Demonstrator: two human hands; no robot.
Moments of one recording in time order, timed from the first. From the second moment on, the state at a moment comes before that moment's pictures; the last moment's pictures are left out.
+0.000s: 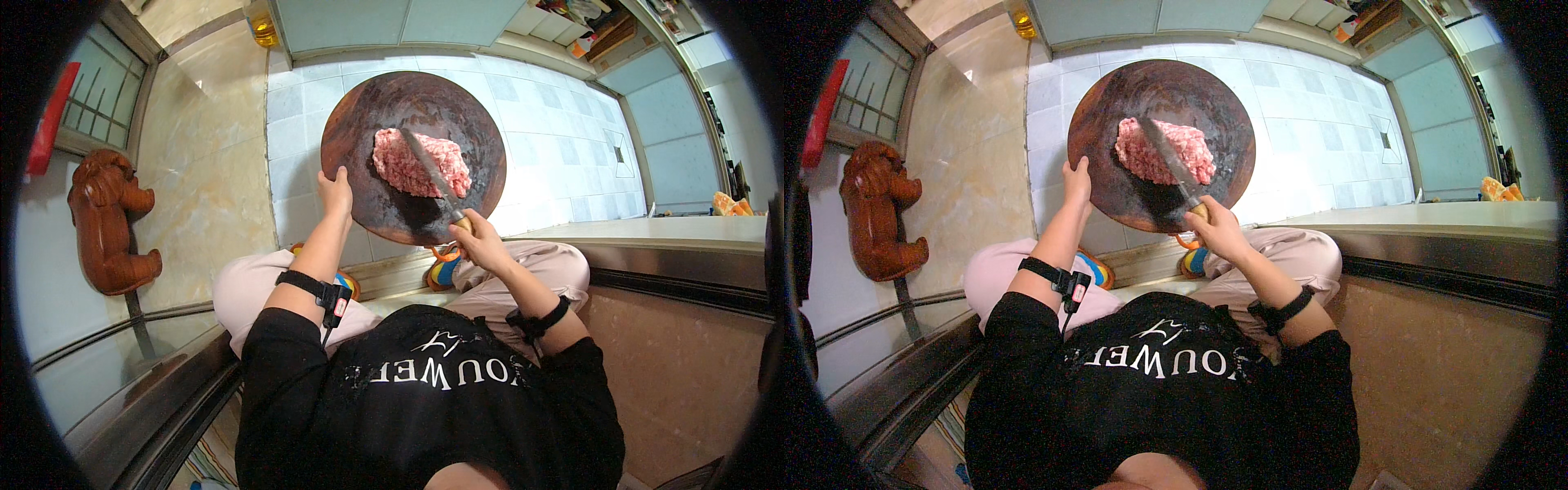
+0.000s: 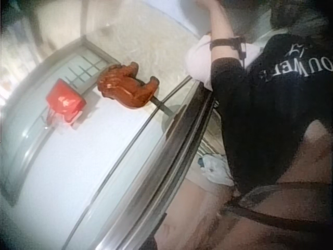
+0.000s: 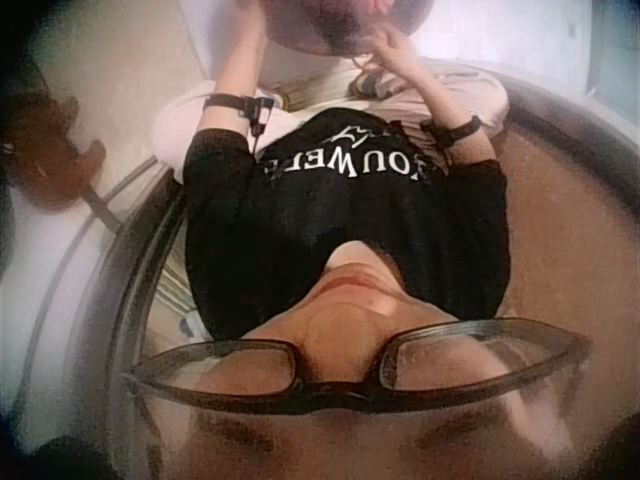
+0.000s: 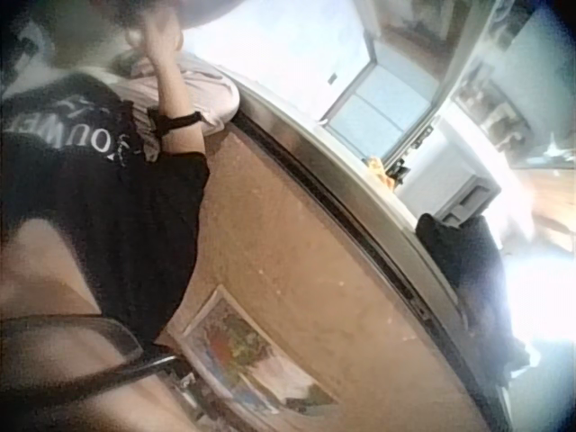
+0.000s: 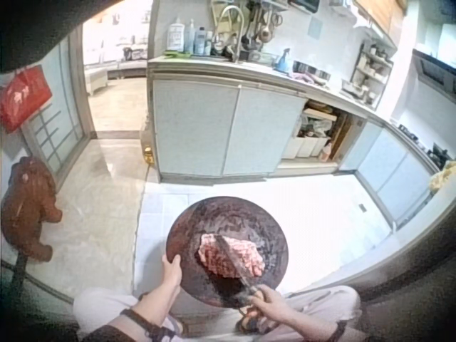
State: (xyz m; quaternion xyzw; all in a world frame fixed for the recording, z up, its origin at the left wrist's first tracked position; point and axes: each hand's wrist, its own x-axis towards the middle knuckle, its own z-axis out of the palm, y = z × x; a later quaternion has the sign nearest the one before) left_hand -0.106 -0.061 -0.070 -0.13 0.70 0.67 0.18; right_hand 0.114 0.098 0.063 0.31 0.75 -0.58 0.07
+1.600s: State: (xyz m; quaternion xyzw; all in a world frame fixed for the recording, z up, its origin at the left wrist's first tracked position) left_hand 0.021 -0.031 0.037 0.12 0.59 0.52 0.61; right_hand 0.082 0.084 0.065 0.41 0.48 -0.77 0.03
